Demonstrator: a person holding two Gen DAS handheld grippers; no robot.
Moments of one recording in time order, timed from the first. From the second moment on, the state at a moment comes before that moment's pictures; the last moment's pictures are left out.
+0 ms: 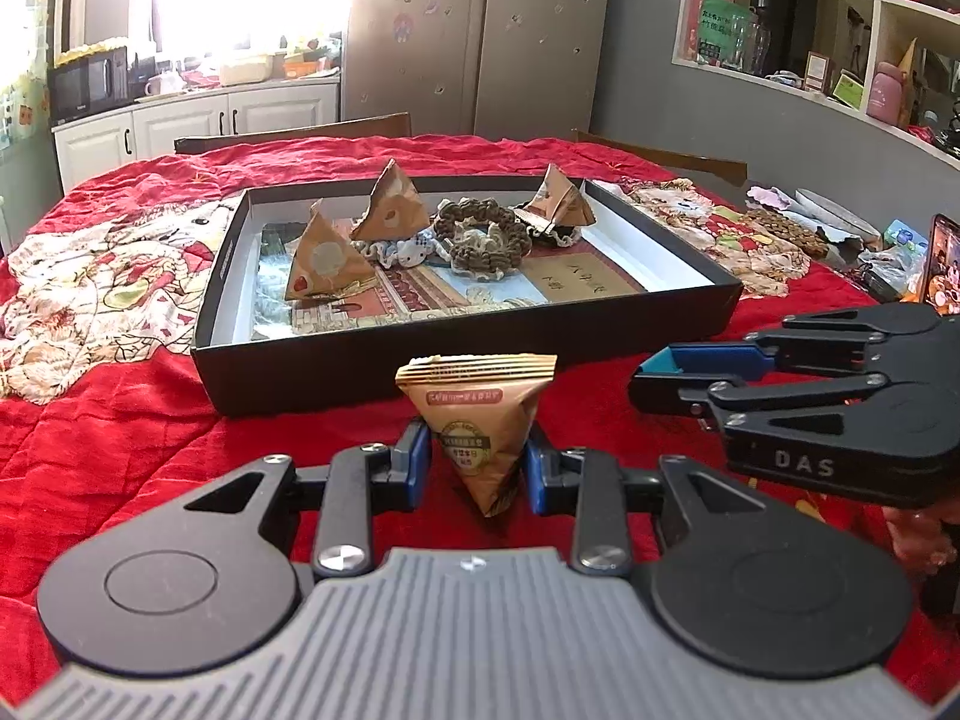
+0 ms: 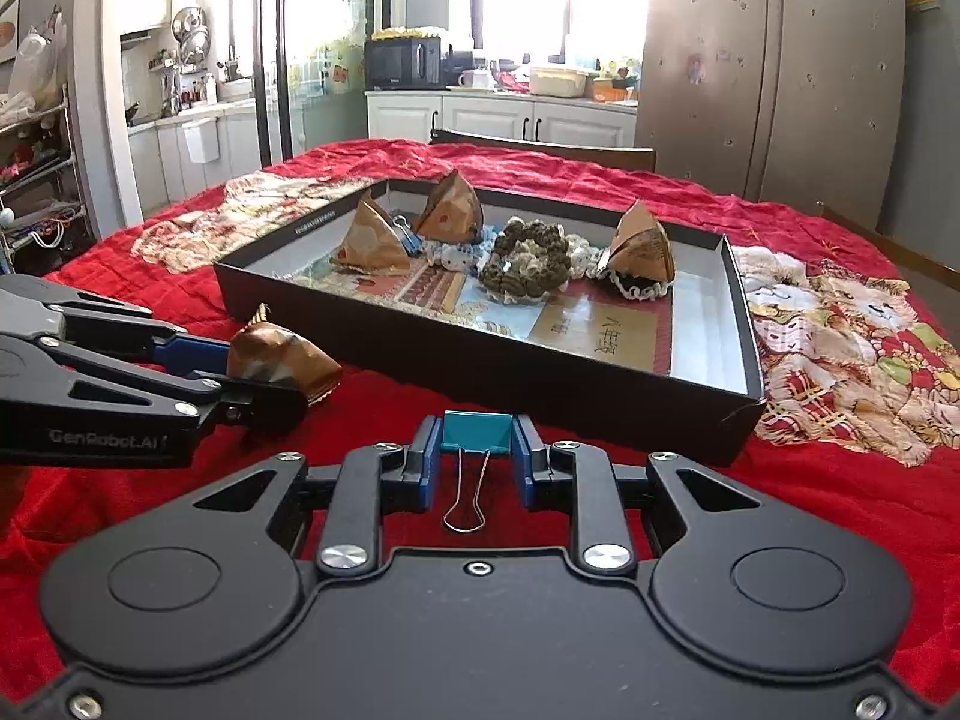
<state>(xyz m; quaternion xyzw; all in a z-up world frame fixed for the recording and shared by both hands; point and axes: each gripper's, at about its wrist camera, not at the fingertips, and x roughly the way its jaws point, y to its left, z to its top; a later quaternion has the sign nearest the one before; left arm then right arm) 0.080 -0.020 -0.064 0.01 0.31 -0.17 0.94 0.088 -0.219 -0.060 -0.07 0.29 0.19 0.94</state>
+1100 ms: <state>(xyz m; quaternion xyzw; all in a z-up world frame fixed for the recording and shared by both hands) 0.078 -0.024 -0.027 0.01 0.26 -0.18 0.95 0.061 -0.238 -0.007 -0.05 0.22 0.20 0.95</state>
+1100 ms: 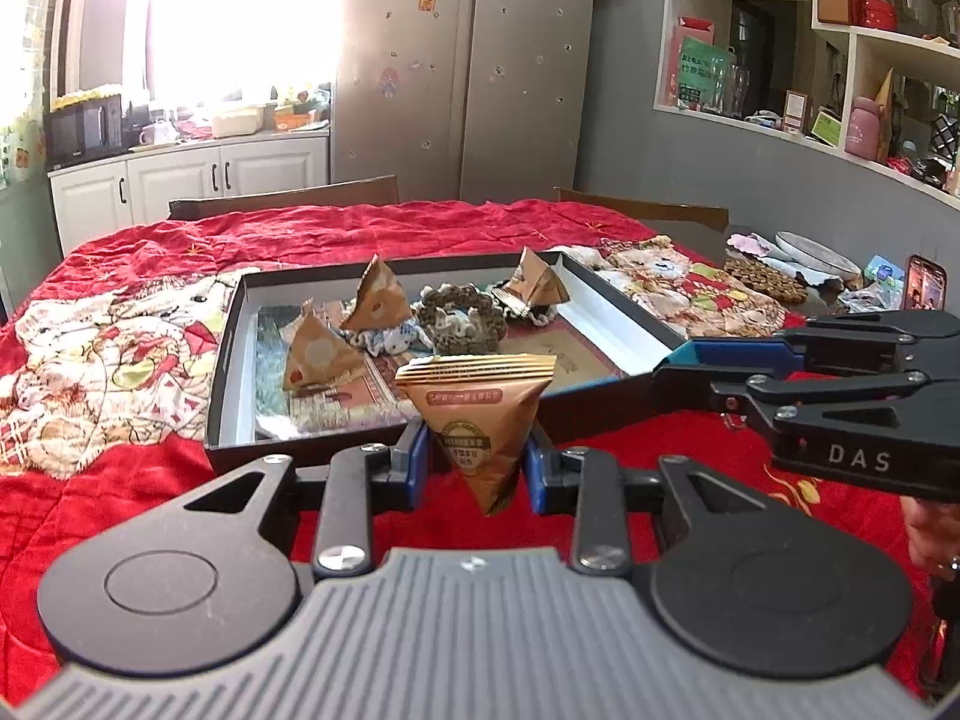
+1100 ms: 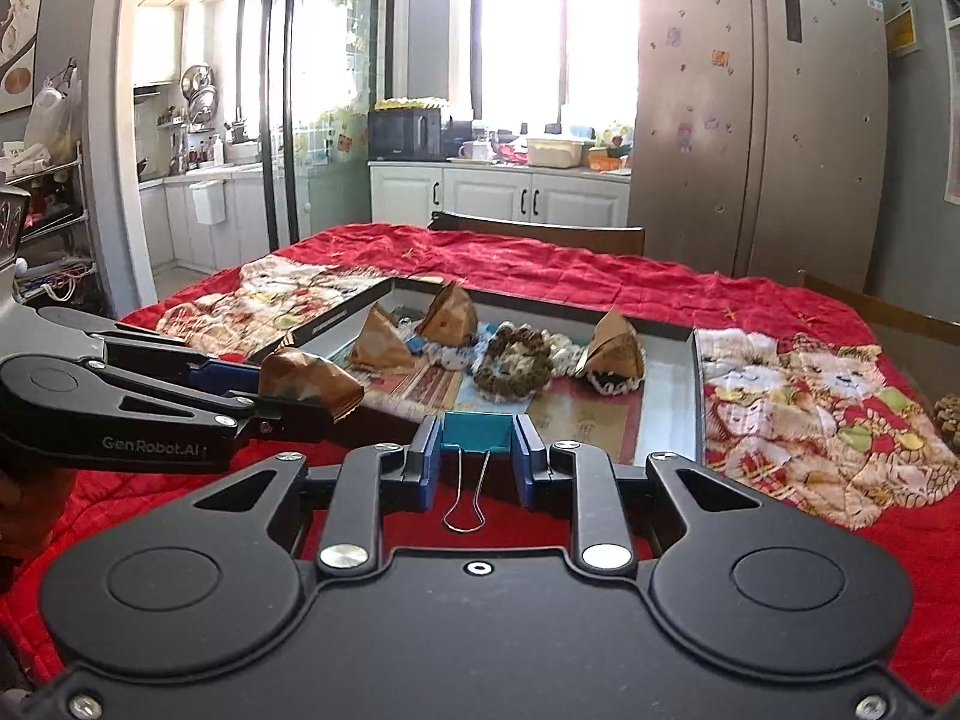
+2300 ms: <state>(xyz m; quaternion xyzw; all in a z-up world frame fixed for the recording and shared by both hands) 0.178 -0.045 -0.029 0.00 0.28 -0.14 0.95 0.179 -0.231 -0.018 -0.04 0.25 0.13 0.96</state>
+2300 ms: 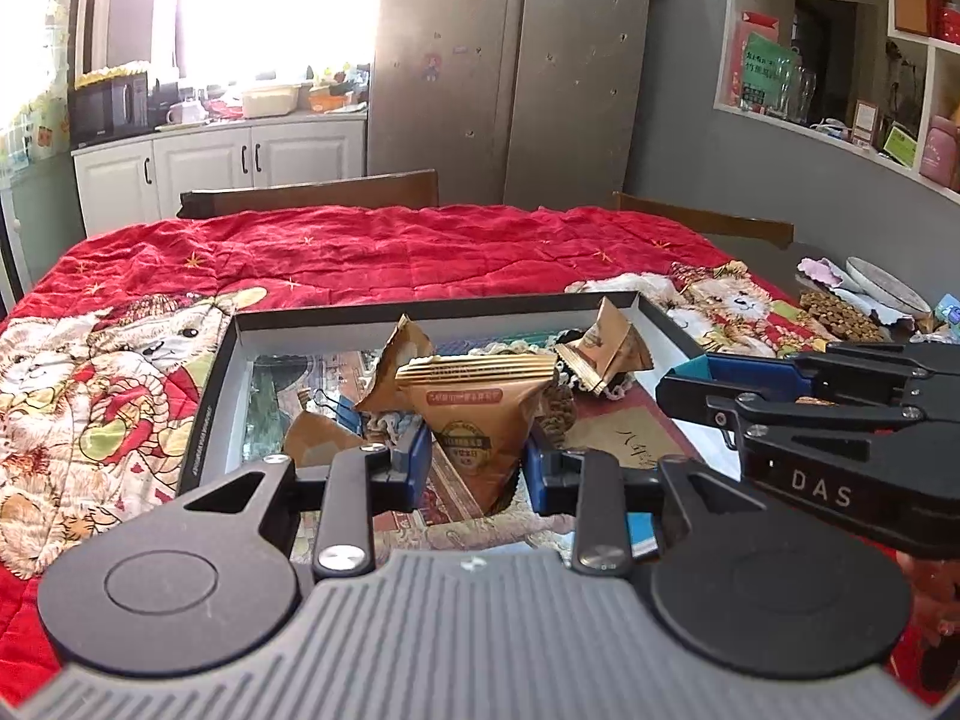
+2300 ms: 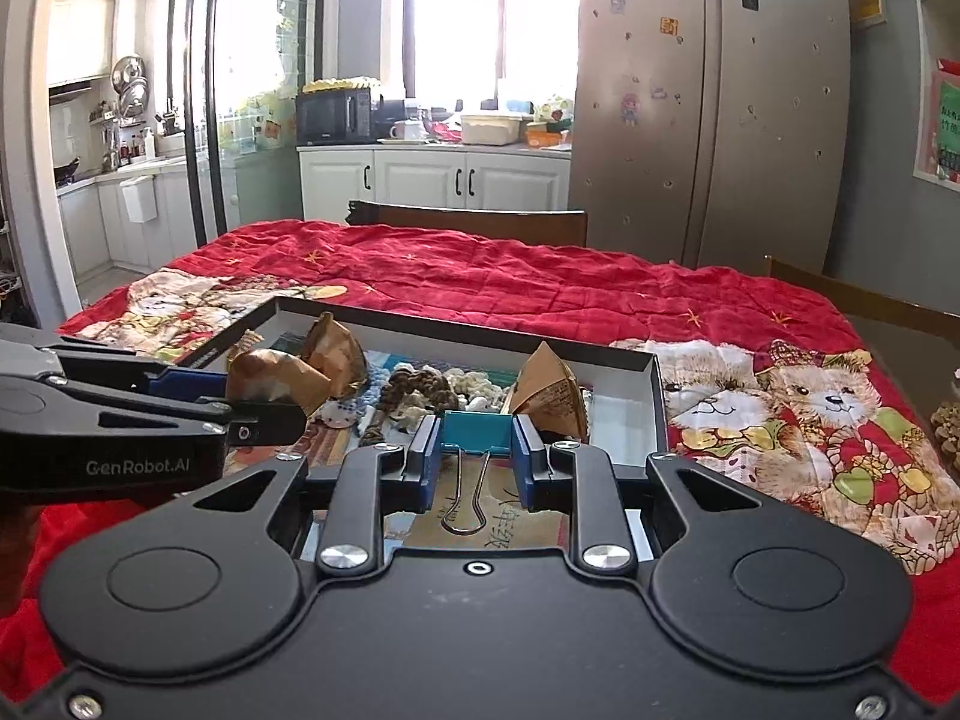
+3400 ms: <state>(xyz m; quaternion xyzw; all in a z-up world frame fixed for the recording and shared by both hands) 0.213 -0.051 -0.067 0.02 0.34 -0.13 0.93 0.232 -0.223 -0.067 -0.05 0.32 0.12 0.94</state>
